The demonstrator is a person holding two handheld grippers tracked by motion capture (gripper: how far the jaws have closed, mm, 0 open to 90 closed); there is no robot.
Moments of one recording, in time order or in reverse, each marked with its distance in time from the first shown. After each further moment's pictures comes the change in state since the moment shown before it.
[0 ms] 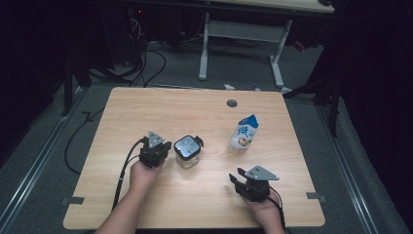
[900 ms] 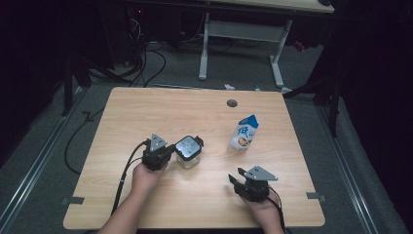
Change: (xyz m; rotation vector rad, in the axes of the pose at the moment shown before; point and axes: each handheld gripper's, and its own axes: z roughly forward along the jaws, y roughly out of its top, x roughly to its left) left arm -0.010 -0.006 -0.005 -0.027 -0.083 0.009; right arm 0.001 -0.002 0.003 0.004 -0.013 -0.003
